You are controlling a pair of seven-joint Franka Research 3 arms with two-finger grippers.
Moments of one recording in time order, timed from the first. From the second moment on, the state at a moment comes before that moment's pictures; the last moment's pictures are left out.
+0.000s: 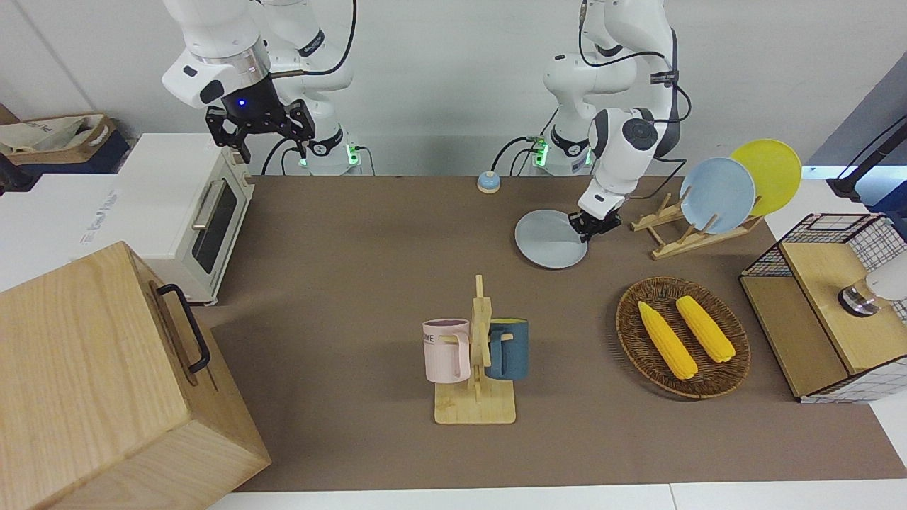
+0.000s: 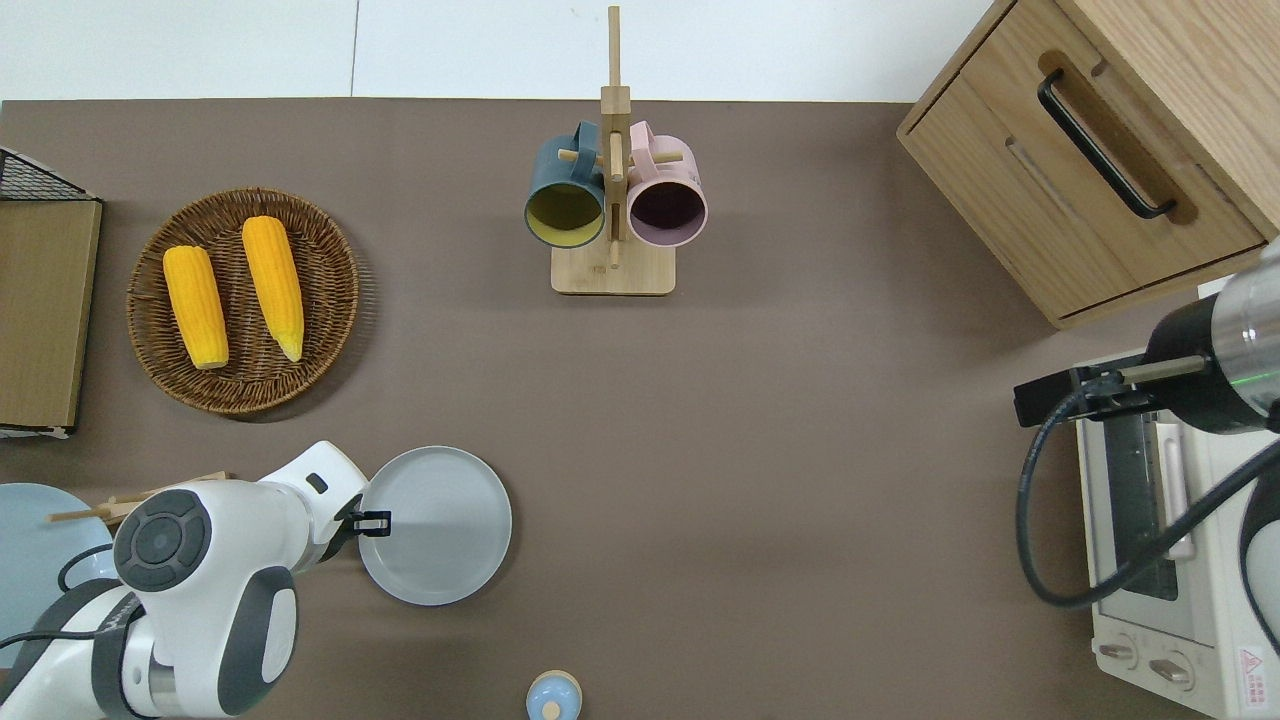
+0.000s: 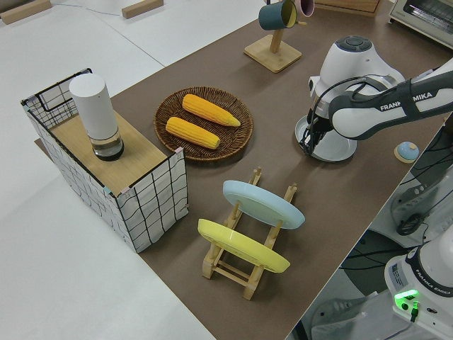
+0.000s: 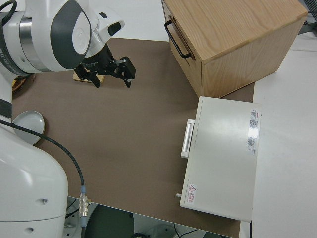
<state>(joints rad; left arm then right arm) 0.00 -0.15 -0.15 -2.60 -0.09 2.43 -0.05 0.03 0.00 0.09 -1.47 0.00 1.39 0.03</state>
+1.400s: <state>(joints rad) -0.51 0.17 -0.16 -2.24 -0.15 2.50 -0.71 0.03 0.00 0.09 -1.47 0.00 1.39 0.03</state>
